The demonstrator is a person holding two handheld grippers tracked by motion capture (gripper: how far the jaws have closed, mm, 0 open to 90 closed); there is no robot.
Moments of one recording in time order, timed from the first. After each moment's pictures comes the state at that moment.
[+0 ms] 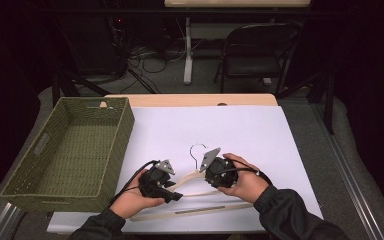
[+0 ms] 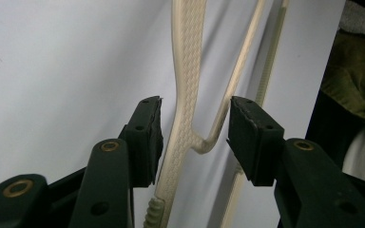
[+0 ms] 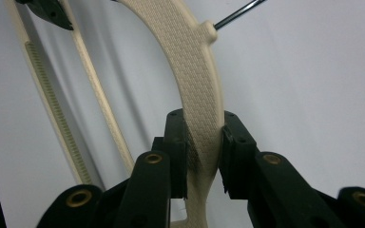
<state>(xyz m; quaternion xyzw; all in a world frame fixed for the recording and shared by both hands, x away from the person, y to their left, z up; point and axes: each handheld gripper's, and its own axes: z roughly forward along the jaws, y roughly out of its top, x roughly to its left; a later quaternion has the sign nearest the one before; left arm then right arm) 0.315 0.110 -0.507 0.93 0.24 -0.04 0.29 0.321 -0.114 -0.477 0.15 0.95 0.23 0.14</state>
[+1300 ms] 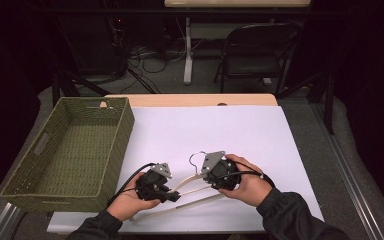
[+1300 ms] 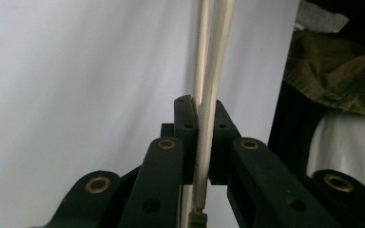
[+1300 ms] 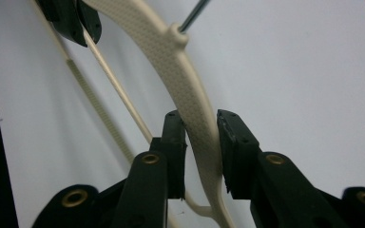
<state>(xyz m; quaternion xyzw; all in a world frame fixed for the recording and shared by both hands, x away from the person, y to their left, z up) 0.309 0.118 -0.505 0.92 0.20 -0.07 0.32 0.306 -0.116 -0.460 0.14 0.94 0.26 0.17</state>
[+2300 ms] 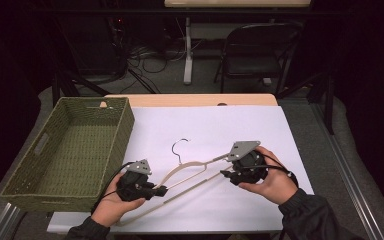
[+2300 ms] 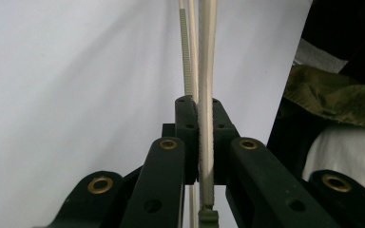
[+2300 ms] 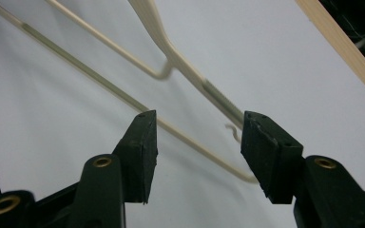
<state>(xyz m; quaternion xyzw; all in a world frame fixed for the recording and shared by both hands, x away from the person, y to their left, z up) 0.292 0.163 -0.482 0.88 0.27 -0.04 0.38 0.309 -0.179 -0.434 0.21 0.91 0.30 0.20</state>
